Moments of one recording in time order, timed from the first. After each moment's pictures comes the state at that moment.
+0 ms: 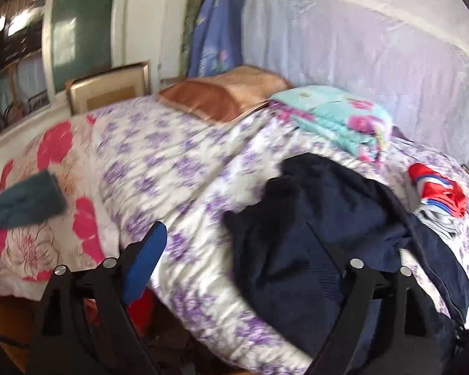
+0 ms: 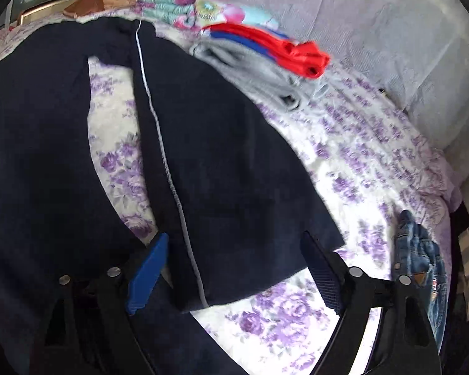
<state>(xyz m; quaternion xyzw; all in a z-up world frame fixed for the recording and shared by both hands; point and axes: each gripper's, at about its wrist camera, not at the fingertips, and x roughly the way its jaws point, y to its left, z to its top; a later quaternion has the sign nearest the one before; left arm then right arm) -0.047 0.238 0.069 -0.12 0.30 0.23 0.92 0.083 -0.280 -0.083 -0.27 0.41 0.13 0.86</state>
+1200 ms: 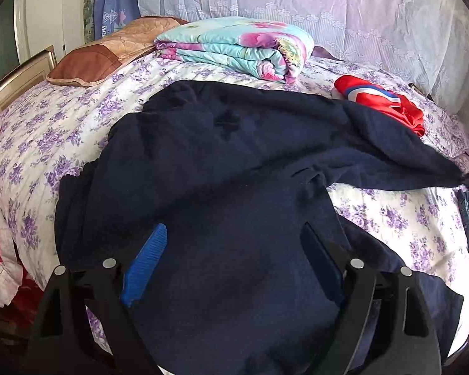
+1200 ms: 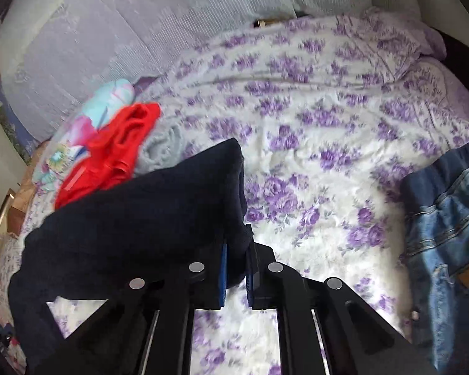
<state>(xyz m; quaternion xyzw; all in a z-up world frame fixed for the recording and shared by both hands) 0.068 0.121 -0.013 -0.09 0.42 0.07 0.90 0.247 -0.431 -0.016 0.15 0.40 0.02 0.90</state>
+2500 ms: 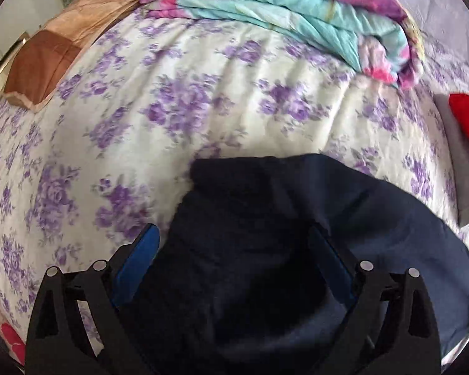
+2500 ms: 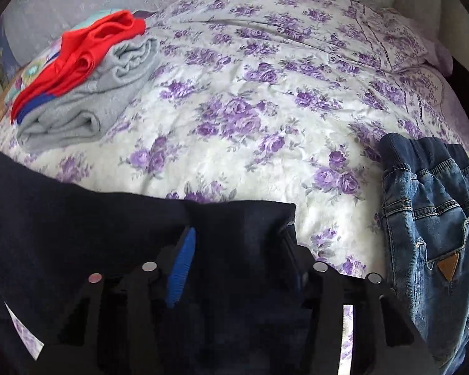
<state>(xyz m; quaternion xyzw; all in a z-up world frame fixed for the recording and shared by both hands) 0.328 0.228 -0.071 -0.04 0.57 0.11 0.81 0.236 -0.423 -0.091 -0.01 0.48 -0.01 0.88</state>
